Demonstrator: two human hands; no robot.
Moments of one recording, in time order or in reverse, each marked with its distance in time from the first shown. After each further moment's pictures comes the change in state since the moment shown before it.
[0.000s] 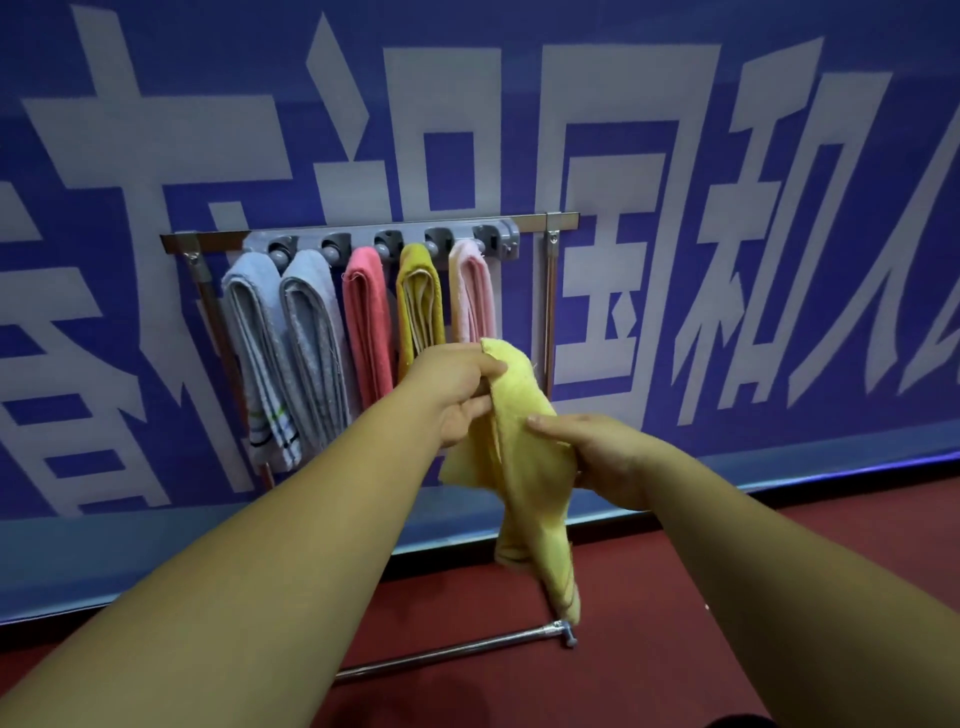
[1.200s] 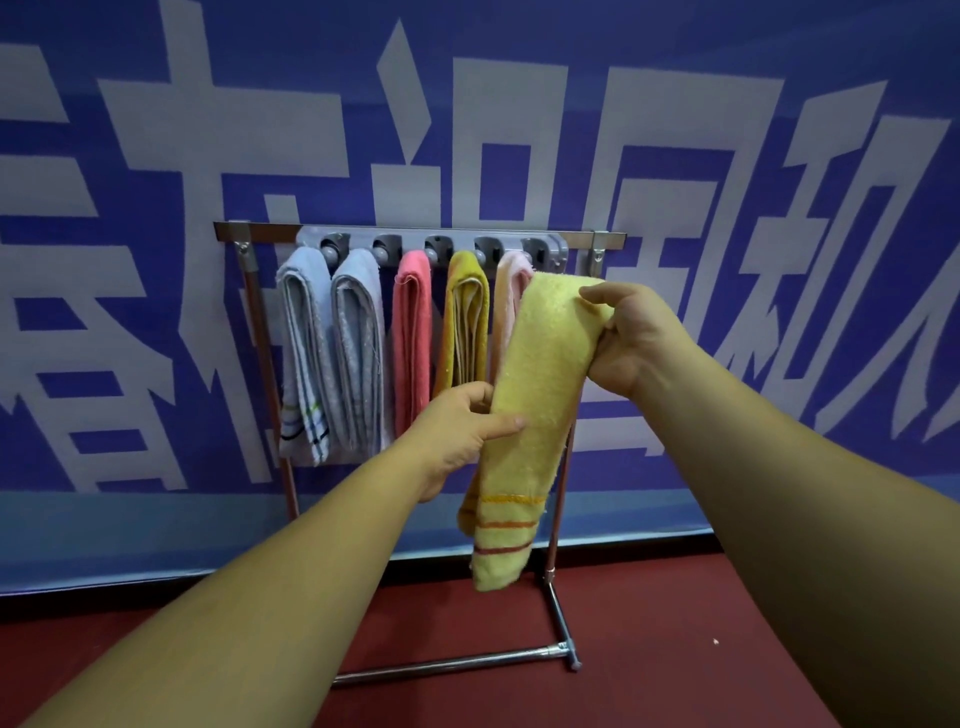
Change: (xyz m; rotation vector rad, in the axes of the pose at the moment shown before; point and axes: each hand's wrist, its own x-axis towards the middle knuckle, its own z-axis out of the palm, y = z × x) left_hand -0.004 -0.026 -0.079 0.333 -0.207 0.216; right_hand 0.004 -0.145 0.054 0.598 0.318 -0.125
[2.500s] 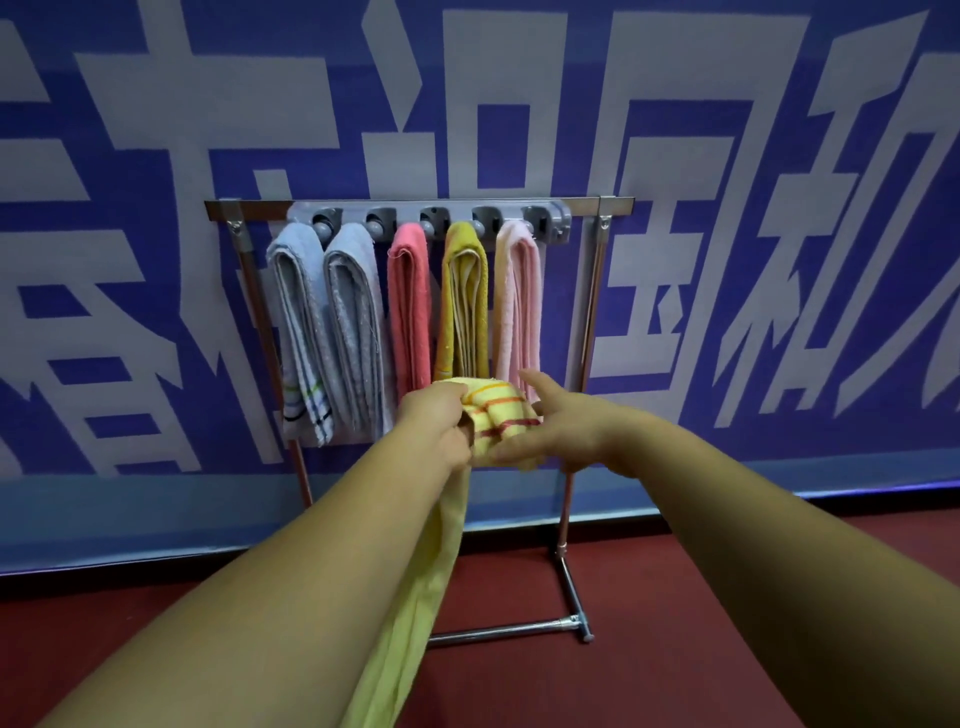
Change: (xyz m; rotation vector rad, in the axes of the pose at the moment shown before) left_hand 0.033 -0.017 0.009 -0.524 0.504 -0.373; right_hand 0.012 0.087 -0.043 -1.205 -0.432 0.029
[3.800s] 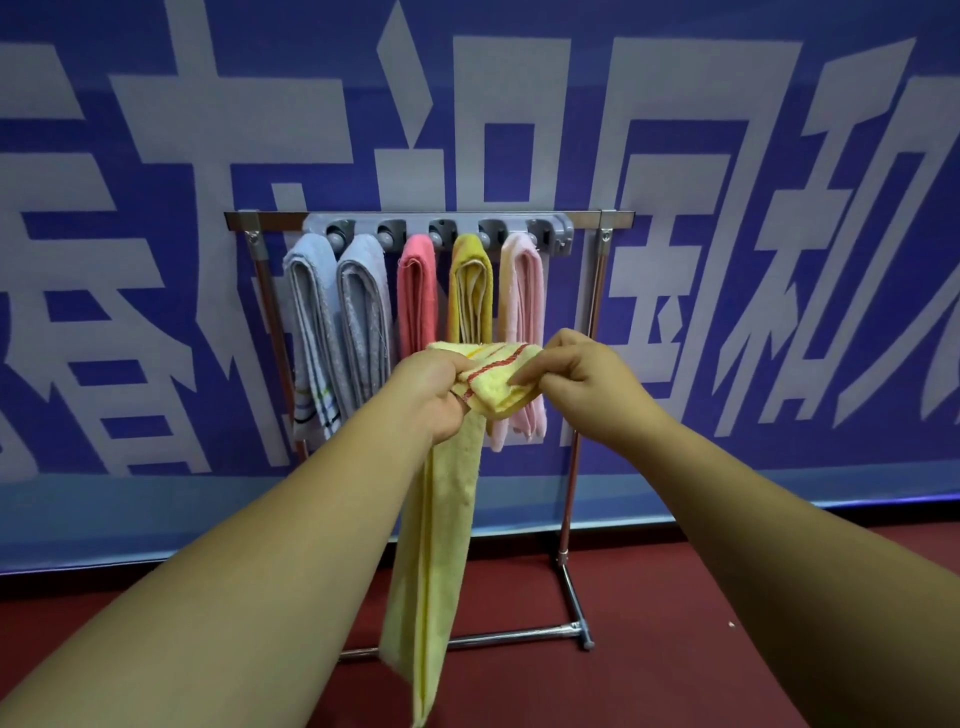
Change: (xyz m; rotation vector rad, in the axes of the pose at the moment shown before) left_hand -0.031 0.043 0.001 -0.040 -0.201 0.050; right_hand -0.021 -0.016 -0.011 -0.161 0.498 -0.452
